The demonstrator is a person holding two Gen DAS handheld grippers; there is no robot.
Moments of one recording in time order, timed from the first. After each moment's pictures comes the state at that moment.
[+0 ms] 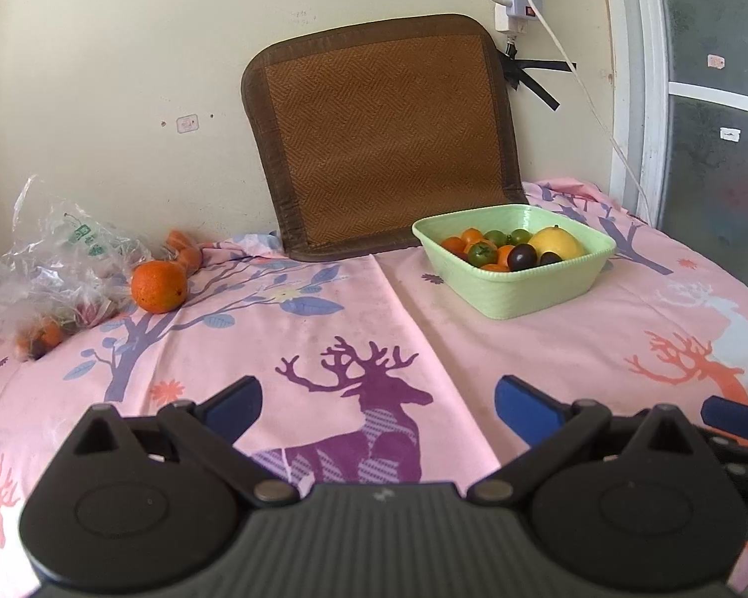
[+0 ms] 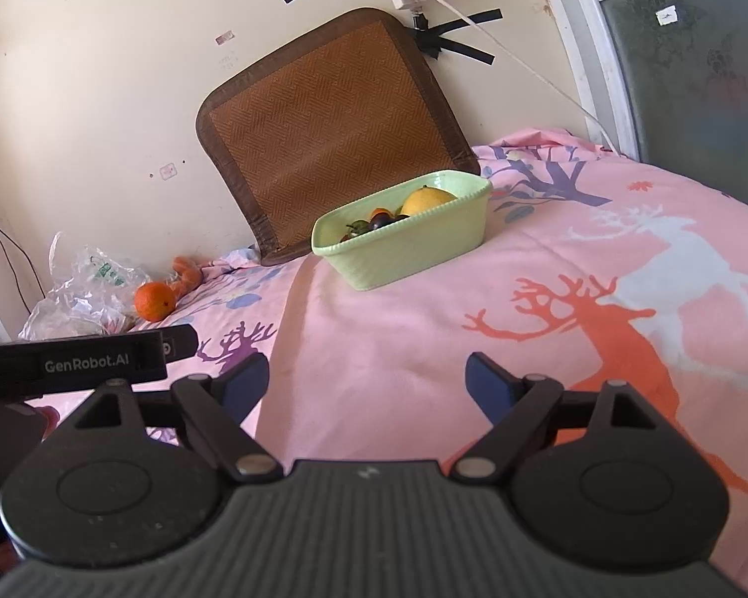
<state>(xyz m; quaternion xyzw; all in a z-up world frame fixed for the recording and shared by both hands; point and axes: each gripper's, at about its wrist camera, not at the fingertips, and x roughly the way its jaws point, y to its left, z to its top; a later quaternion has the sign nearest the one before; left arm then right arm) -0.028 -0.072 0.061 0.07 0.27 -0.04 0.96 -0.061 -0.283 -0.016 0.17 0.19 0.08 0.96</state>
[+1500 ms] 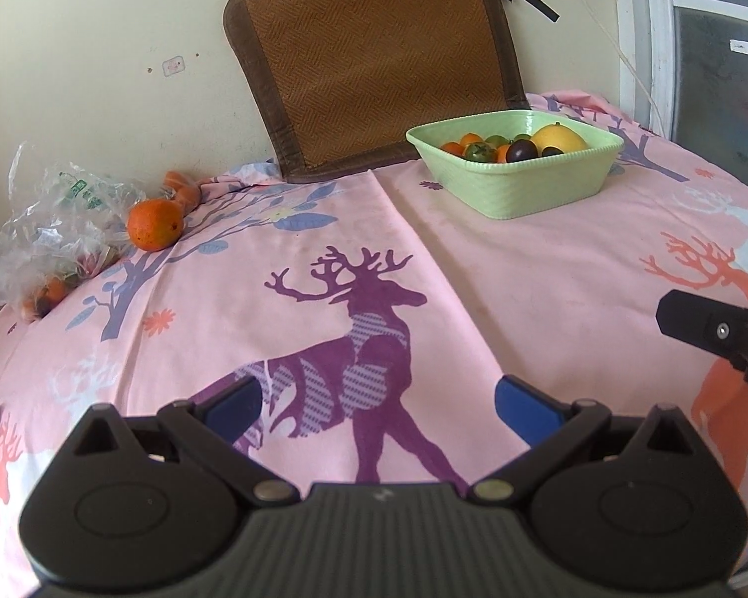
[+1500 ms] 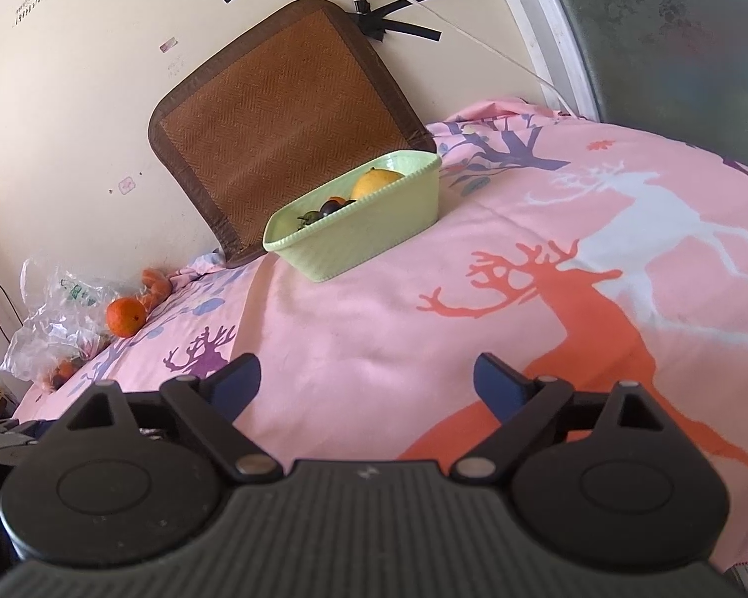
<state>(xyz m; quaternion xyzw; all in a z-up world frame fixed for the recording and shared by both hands) -0.028 -0.087 0.028 0.10 0.35 -0.02 0.93 -0.056 -0.300 -0.027 0.21 0.22 0.05 0.95</state>
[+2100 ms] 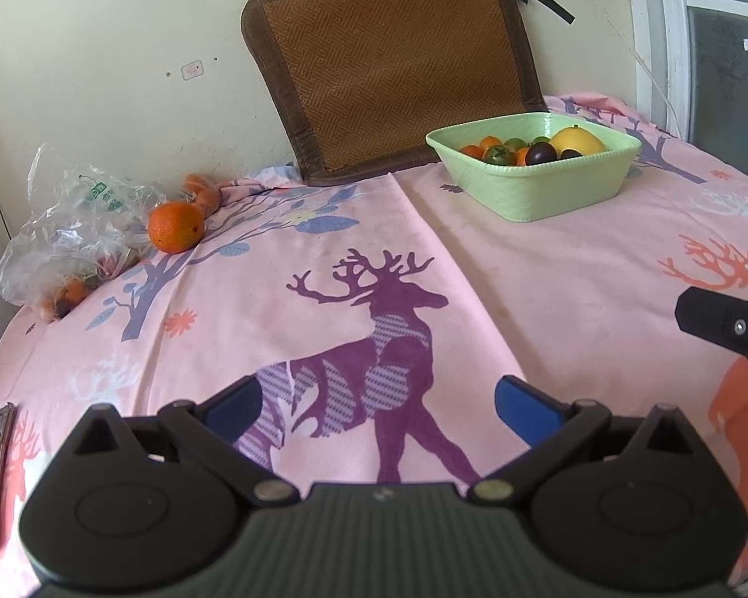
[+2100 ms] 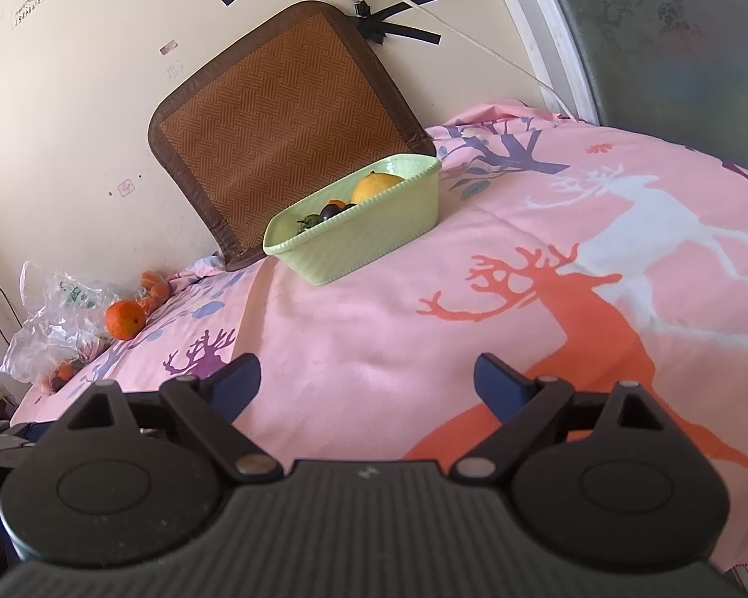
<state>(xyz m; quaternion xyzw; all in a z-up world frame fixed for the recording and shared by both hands) -0.028 -0.086 0.028 0.11 0.35 0.00 0.93 -0.056 -0.301 -0.027 0.21 0.21 0.05 0.95</state>
